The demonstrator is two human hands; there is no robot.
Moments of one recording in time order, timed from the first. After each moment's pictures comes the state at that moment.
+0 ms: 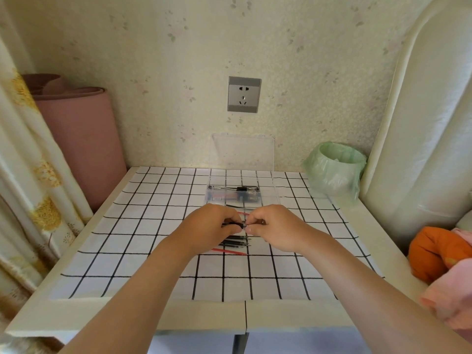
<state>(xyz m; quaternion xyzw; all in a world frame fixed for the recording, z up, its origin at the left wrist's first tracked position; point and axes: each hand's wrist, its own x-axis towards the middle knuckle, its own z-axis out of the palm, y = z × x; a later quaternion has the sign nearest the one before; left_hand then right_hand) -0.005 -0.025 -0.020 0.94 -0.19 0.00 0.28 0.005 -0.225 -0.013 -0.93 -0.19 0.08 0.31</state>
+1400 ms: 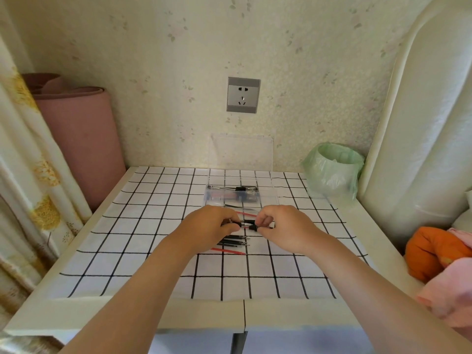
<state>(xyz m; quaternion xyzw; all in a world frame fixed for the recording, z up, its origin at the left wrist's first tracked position) -0.003 -0.023 -0.025 0.95 -0.18 0.00 0.25 0.002 -0.244 -0.016 -0.96 -0.16 0.03 0.21</state>
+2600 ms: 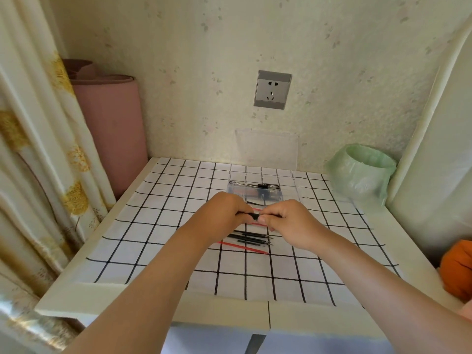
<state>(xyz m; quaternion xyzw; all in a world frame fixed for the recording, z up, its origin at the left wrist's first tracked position) 0.001 -0.003 -0.015 0.93 -0.20 0.02 0.30 0.018 -0.201 -0.025 -0.90 -0.20 0.06 0.37</state>
